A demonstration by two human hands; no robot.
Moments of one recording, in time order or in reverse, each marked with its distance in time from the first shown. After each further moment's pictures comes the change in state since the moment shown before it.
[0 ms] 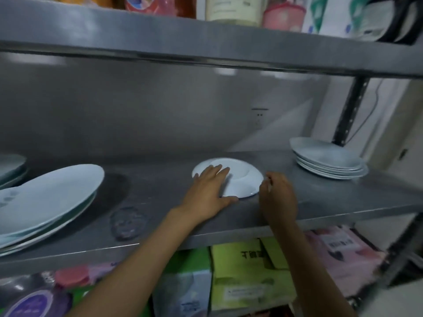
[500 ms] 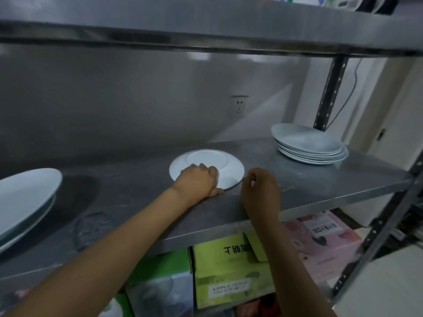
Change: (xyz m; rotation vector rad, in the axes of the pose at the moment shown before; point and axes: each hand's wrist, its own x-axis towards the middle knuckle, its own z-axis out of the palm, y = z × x) left_hand 0.055 0.007 0.028 0.704 -0.114 0.217; right_hand 0.002 0.023 0.009 0.018 0.069 0.033
